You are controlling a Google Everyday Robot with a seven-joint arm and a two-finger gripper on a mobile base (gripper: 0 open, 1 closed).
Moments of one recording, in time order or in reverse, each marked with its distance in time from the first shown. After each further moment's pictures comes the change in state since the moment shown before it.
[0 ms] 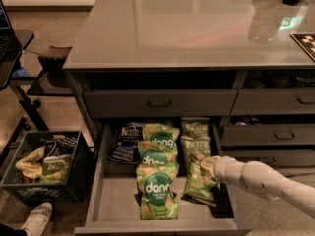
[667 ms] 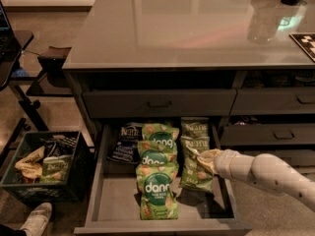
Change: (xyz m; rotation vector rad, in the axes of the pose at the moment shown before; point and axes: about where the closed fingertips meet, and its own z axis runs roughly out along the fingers) arm -0.068 0.022 -0.054 -0.078 -0.097 -0.090
